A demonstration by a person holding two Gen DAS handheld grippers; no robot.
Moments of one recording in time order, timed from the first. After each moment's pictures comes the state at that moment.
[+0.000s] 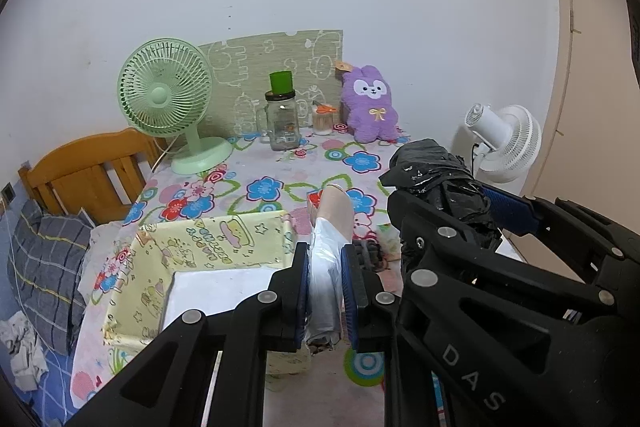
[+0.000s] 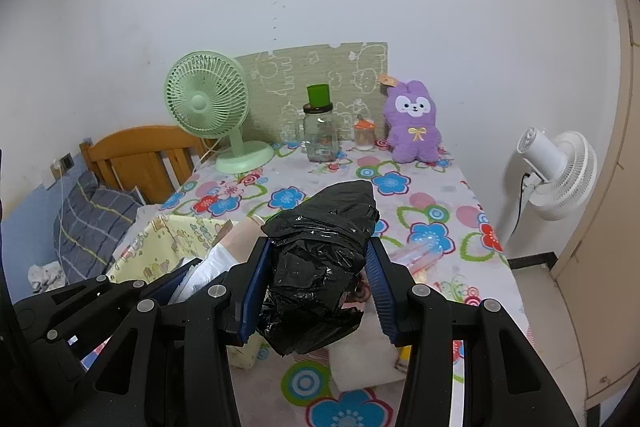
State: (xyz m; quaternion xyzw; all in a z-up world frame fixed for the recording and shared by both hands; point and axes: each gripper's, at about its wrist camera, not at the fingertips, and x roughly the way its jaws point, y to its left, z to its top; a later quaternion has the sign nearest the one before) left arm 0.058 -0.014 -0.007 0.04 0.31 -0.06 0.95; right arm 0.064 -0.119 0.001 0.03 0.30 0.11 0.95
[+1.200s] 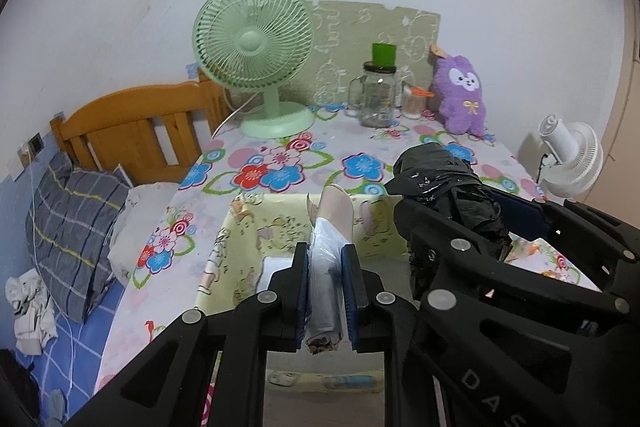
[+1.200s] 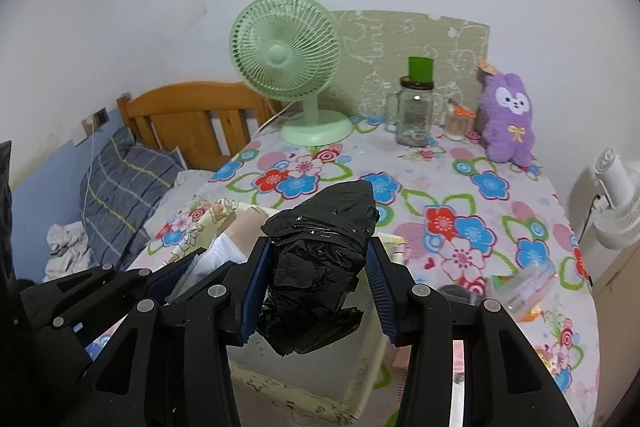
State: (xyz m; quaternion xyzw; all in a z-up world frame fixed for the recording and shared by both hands) left arm 0.099 0.102 -0.040 0.00 0.35 0.03 0.94; right arm 0.122 0.005 -0.027 -0.02 0.34 0.20 0.92
